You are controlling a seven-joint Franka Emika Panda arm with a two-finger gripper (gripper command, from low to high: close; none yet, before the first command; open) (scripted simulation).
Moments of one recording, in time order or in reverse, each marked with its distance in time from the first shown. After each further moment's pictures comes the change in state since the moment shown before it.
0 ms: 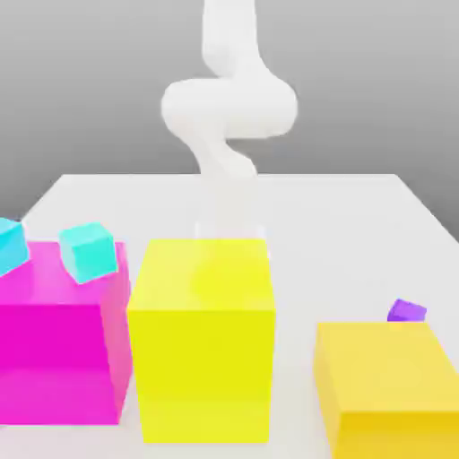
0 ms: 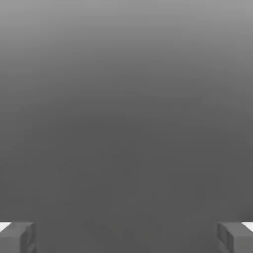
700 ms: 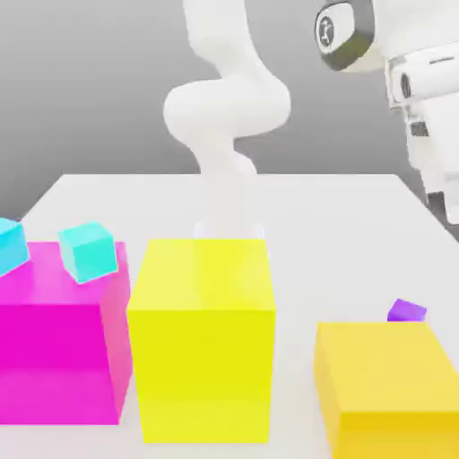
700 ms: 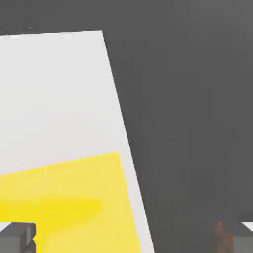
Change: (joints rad) arm 0.511 0.488 -0.011 -0.248 0.027 0.290 -0.932
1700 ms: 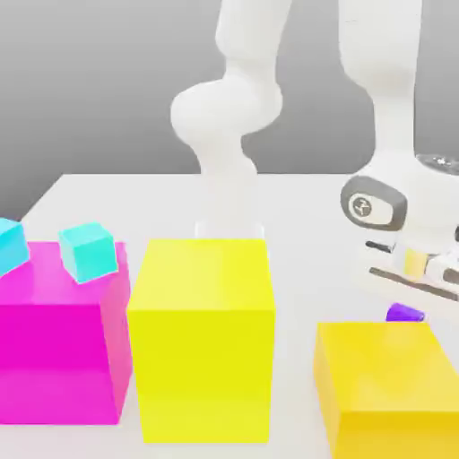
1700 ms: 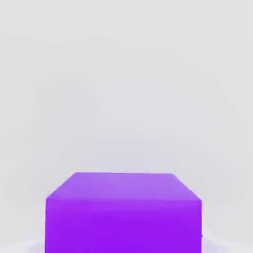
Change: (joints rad) arm 0.262 0.504 0.056 -0.136 -0.090 0.336 -0.553
